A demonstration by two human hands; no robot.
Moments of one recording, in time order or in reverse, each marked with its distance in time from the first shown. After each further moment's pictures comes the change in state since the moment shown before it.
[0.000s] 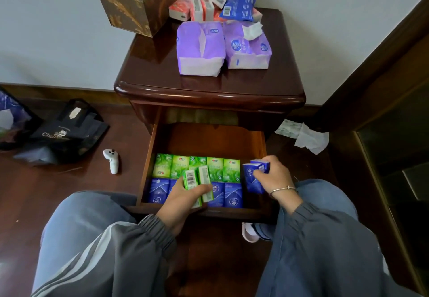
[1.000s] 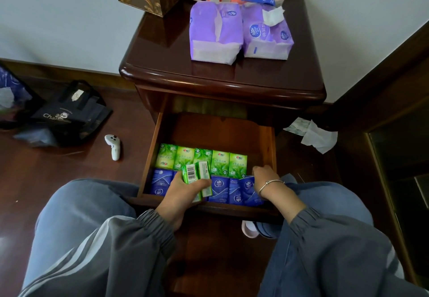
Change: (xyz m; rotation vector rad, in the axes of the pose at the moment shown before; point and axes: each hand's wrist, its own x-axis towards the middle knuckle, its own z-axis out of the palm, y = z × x) left_hand 0.018 -0.010 -0.014 0.044 0.110 -0.040; right_hand 0.023 -0.004 0.044 -0.804 -0.418 -0.077
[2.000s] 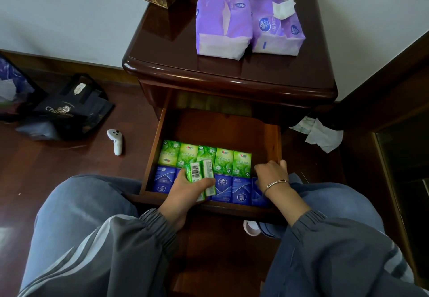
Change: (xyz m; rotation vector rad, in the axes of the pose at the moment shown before) left_hand -0.001 0.002 0.000 0.045 -0.002 -0.025; right_hand 0.021 0.006 0.014 -0.271 0.202 -0.080
